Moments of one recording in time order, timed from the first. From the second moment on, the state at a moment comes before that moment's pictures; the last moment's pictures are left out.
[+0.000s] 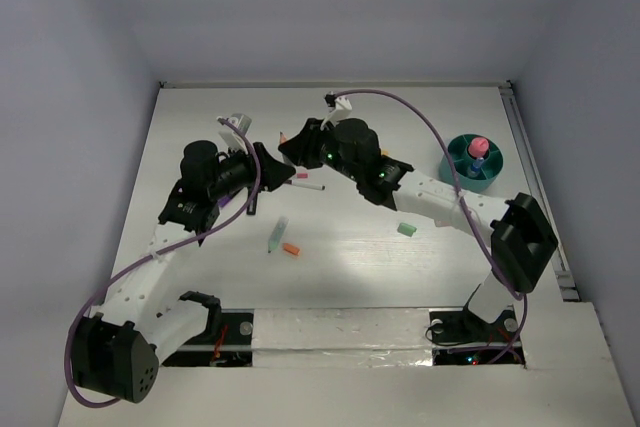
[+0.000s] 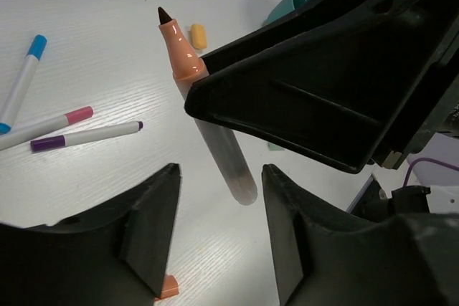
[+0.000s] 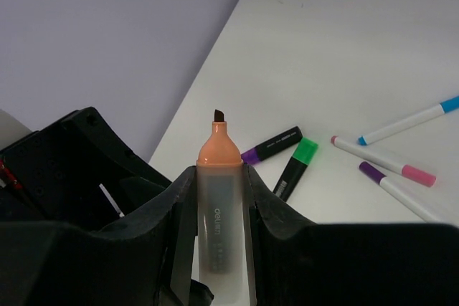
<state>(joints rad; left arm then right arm) -0.27 0.99 0.74 -0.02 0.55 -0.48 0.87 1.66 1.29 0.22 0.05 0.67</state>
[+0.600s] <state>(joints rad) -0.27 0.95 0.74 -0.07 0.48 -0.48 0.92 1.67 1.26 0.35 0.03 0.78</state>
